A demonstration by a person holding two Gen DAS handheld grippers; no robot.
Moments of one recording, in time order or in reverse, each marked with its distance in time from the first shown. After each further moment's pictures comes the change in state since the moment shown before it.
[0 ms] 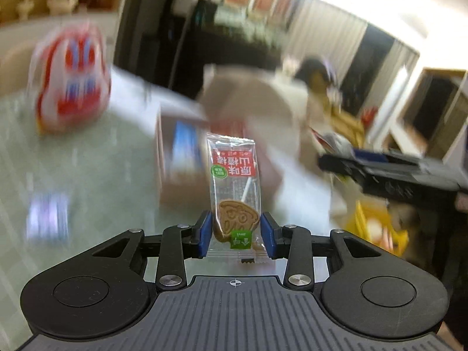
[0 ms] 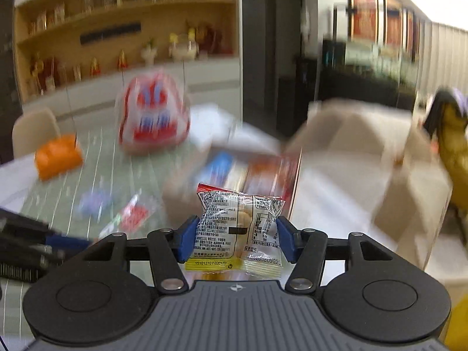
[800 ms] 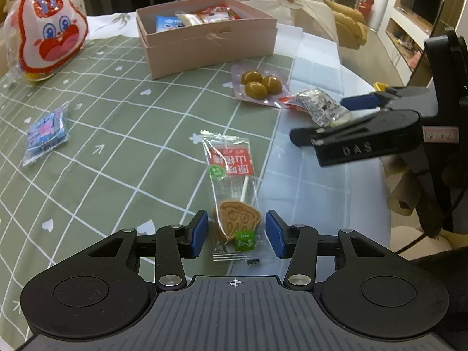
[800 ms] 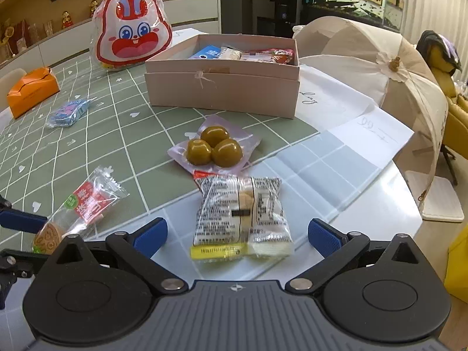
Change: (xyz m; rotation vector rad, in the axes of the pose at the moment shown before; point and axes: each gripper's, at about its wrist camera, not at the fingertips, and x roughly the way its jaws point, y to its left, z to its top) left arm 0.007 -0.014 -0.139 0.292 0.378 0.102; right arm 0.034 0.042 -0.158 0.077 0.292 -0.067
